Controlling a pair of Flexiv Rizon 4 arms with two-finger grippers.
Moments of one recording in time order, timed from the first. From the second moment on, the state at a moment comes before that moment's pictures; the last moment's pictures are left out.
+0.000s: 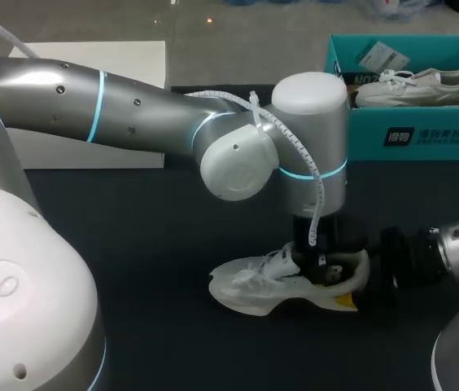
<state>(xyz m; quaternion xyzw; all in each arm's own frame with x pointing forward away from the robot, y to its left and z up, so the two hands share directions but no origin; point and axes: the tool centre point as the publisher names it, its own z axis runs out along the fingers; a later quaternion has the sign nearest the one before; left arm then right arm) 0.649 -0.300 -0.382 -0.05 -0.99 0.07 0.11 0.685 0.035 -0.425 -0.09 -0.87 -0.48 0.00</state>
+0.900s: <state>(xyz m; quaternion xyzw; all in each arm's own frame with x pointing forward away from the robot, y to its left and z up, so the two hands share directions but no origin) 0.660 -0.299 -0.405 -0.07 -0.99 0.07 0.09 0.684 0.035 -0.426 -0.09 -0.87 -0.48 0.00</state>
